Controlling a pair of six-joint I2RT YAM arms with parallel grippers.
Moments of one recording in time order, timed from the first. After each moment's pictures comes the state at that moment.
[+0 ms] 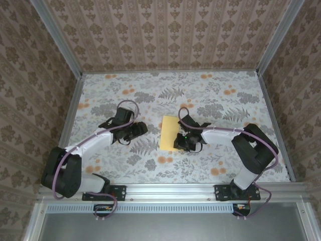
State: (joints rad) left arm -0.48 1.33 0.72 -0.38 0.20 -0.76; right arm 0.67 1.68 0.85 -0.34 -0.29 0.91
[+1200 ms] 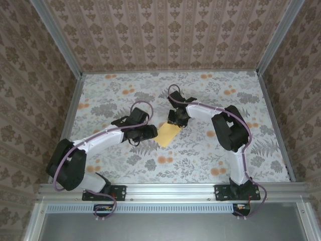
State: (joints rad) left arm -0.69 1.43 0.85 -0.47 0.10 -0.77; right arm 0.55 2.07 1.46 -0.61 -0.06 0.79
